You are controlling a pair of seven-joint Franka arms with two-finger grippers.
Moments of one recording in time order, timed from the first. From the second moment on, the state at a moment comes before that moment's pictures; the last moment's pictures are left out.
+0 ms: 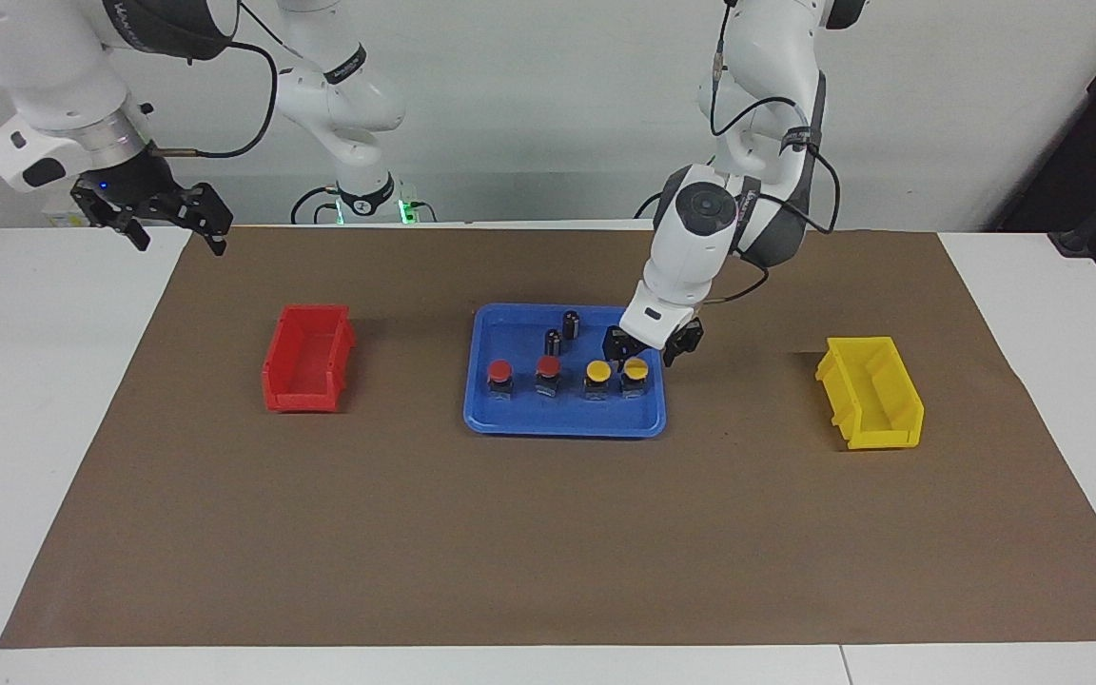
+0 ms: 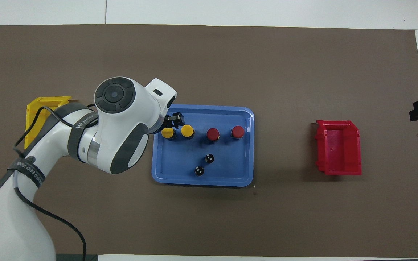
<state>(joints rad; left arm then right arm) -0.61 0.20 0.06 -1.83 -0.09 2.03 -0.57 -0.18 0.00 0.09 -1.54 -0.06 1.46 -0.04</state>
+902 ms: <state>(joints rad) -0.12 0.01 0.12 -1.57 -0.02 1.57 0.05 -0.18 0.00 0.10 -1.54 -0.06 1.47 -0.04</state>
